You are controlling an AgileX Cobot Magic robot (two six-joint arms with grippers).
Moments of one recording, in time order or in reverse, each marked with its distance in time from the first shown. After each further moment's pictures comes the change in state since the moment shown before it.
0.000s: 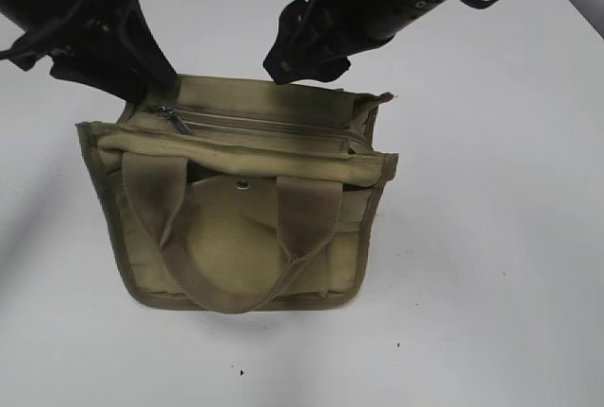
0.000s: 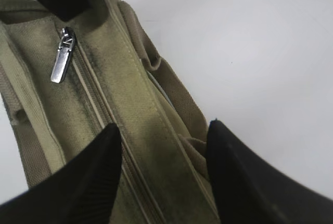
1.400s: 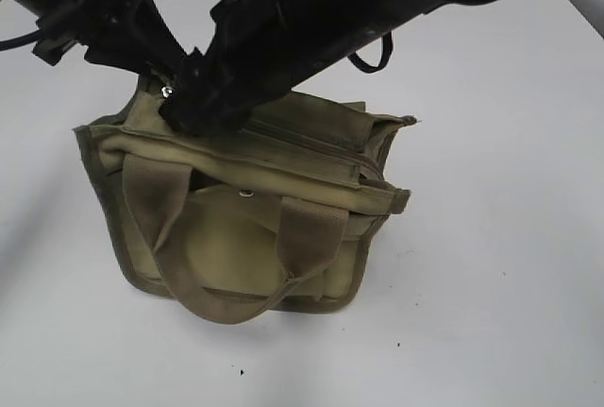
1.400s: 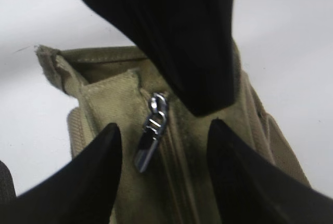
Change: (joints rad) left arm -0.037 -0.019 -0.001 -0.117 0.004 0.041; right arm 0.115 0.111 -0.001 0.303 -0.113 -0.281
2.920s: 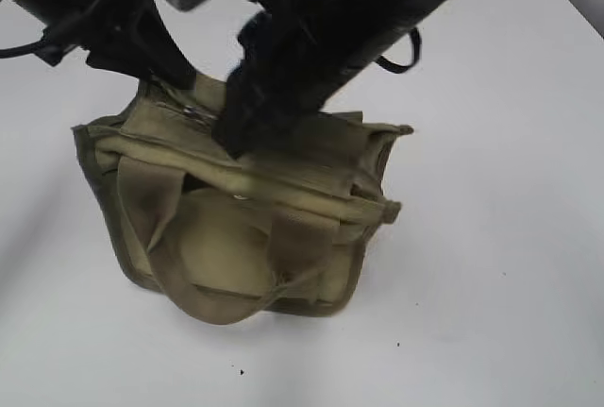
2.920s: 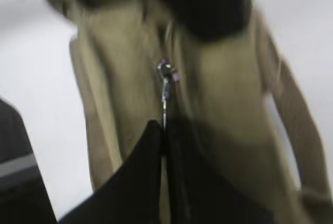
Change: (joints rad) left arm -0.020 0.000 0.010 0.043 -0.013 -0.007; right arm -0.018 0.006 -0.024 -0.153 0.144 0.141
